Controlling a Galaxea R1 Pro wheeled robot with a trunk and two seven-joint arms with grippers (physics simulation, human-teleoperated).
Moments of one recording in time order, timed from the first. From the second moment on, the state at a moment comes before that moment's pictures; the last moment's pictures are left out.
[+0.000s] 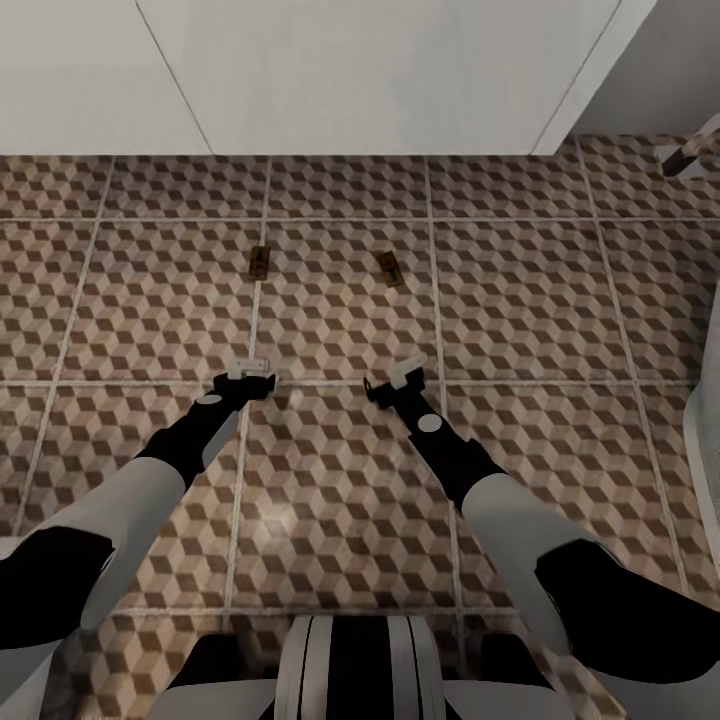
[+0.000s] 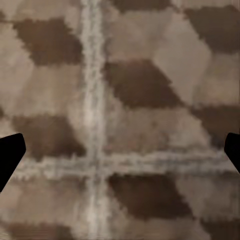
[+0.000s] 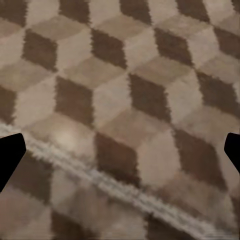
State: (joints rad) left arm -1.16 0.08 -0.30 -0.47 0.24 0.10 0.08; right arm -1.12 0.17 0.28 -0.44 0.22 -0.16 -0.04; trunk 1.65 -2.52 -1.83
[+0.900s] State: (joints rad) left arm -1.16 0.08 -0.30 -0.47 0.24 0.11 0.08; right arm -1.12 0.17 0.28 -0.45 0.22 -0.16 -0.05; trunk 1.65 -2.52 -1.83
